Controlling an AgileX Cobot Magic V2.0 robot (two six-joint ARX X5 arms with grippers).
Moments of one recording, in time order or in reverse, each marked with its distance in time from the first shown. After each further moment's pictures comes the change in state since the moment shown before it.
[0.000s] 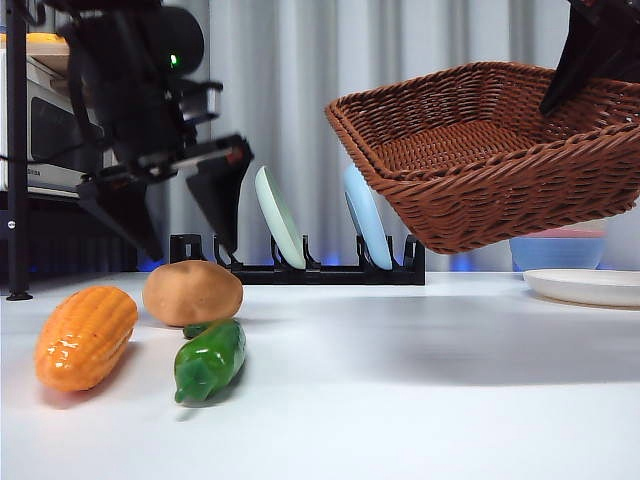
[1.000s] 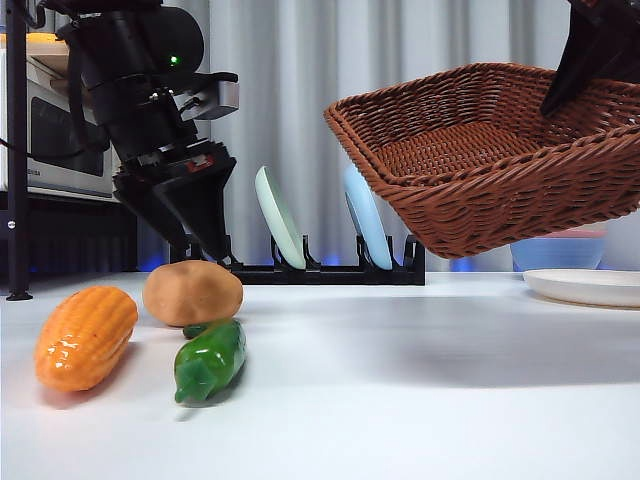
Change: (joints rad) left arm 0.000 -0.005 0.003 -0.008 0.069 0.492; right arm 0.000 0.000 0.000 -0.002 0.000 -0.015
